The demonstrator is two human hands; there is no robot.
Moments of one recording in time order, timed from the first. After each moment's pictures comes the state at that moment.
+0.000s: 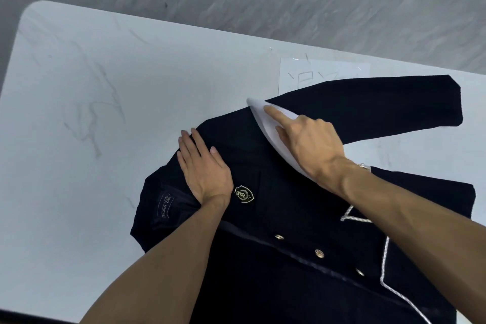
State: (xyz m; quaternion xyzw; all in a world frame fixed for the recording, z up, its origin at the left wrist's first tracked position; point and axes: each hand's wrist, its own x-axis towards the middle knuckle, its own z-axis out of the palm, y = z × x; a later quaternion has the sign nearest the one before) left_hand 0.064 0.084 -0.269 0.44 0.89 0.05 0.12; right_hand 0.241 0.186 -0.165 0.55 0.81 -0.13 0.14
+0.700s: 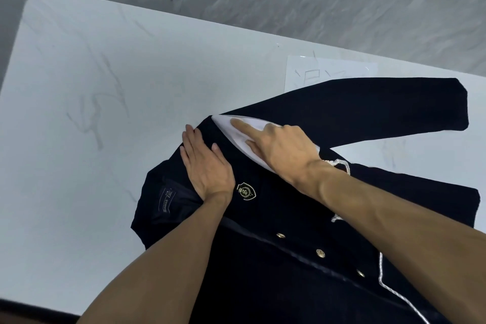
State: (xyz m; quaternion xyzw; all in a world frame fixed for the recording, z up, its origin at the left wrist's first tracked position) left_hand 0.066 0.086 -0.263 0.41 0.89 0.14 0.15; right_hand 0.195 0.173 -0.162 0.42 0.88 -0.16 0.15
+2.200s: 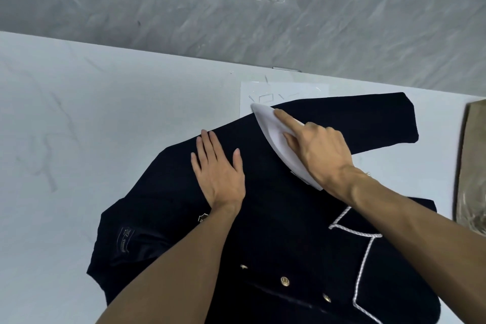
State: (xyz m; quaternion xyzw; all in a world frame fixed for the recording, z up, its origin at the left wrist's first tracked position) left_hand 0.163 0.147 -0.266 0.51 0.85 -0.02 0.12; right_hand 0.332 0.231 -0.161 0.59 0.78 -0.15 0.13
